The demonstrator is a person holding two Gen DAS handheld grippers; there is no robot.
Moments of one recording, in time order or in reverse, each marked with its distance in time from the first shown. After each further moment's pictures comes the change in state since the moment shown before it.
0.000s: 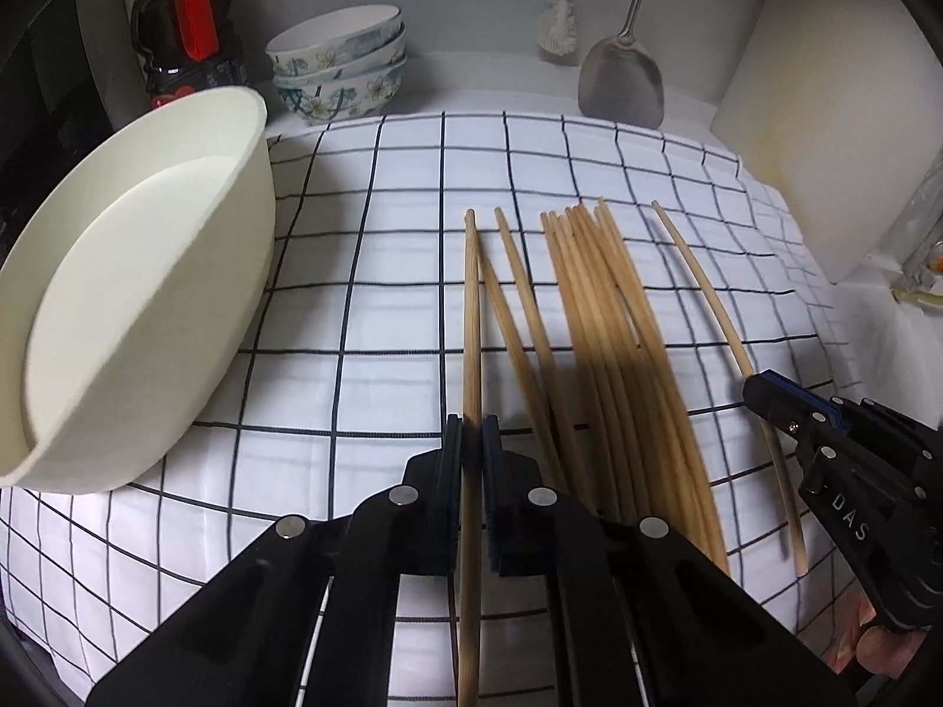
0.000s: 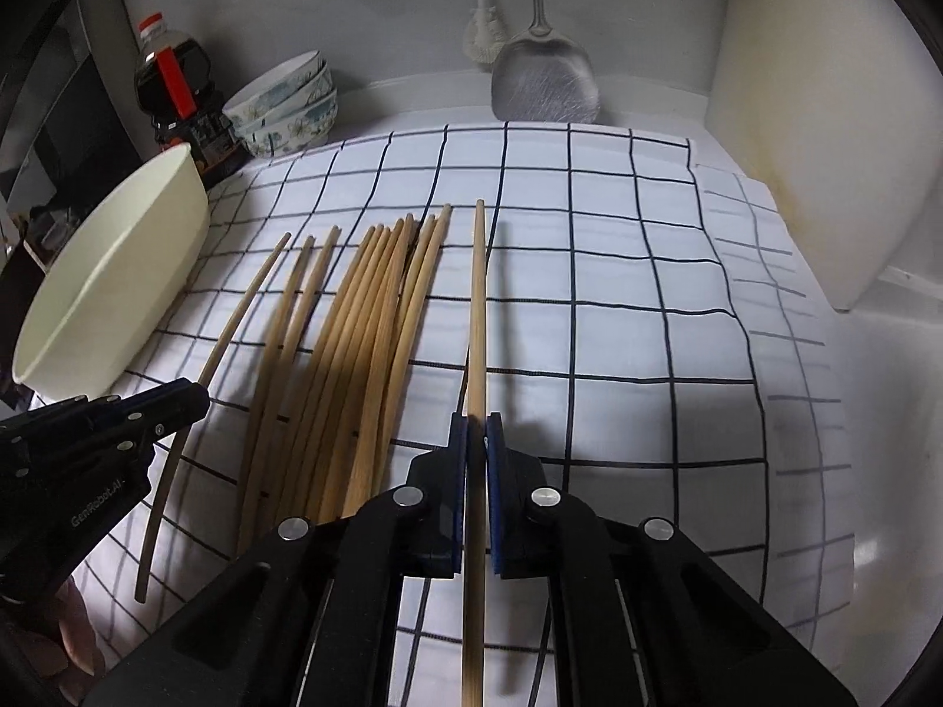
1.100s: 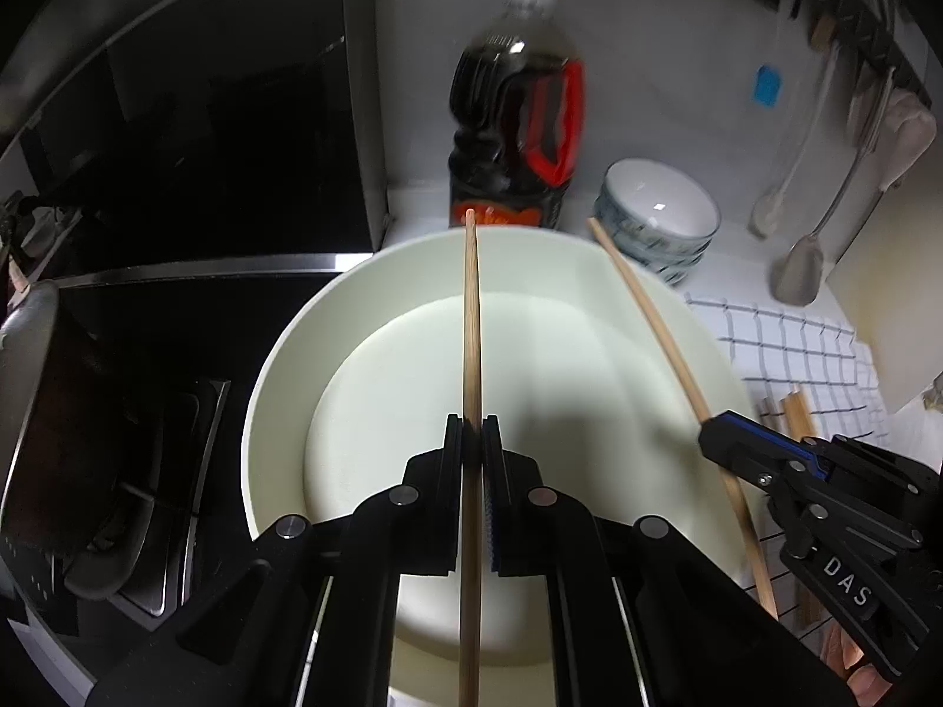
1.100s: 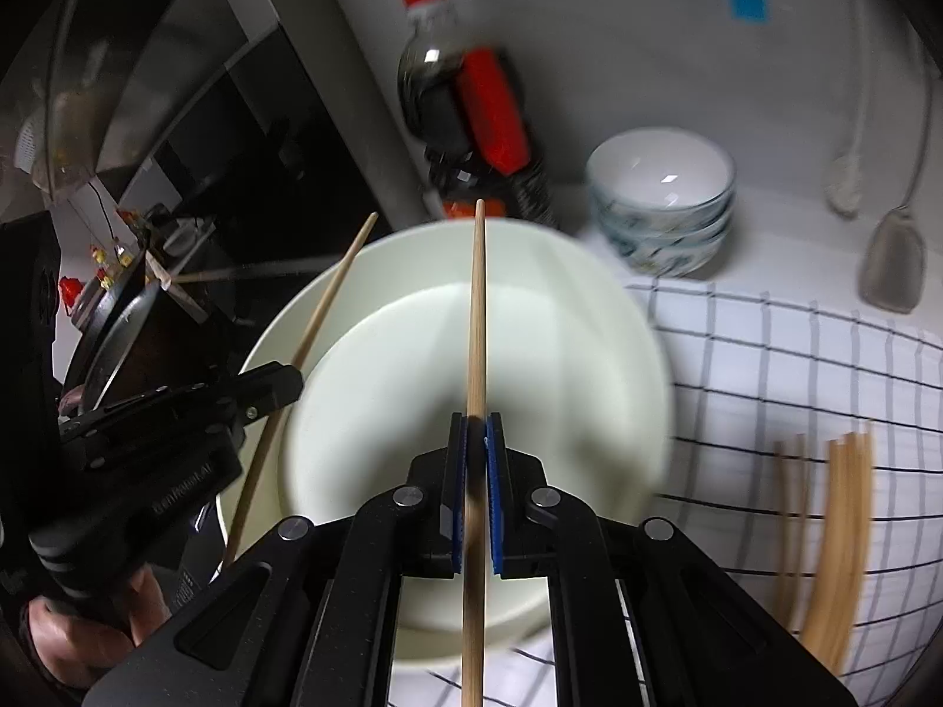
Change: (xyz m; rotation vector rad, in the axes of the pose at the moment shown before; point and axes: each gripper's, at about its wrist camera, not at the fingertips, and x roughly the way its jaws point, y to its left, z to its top) left arm -0.068 0.247 0.074 -0.101 -0.094 0.092; right arm 0.020 0.264 0.120 -0.100 0.007 0.300
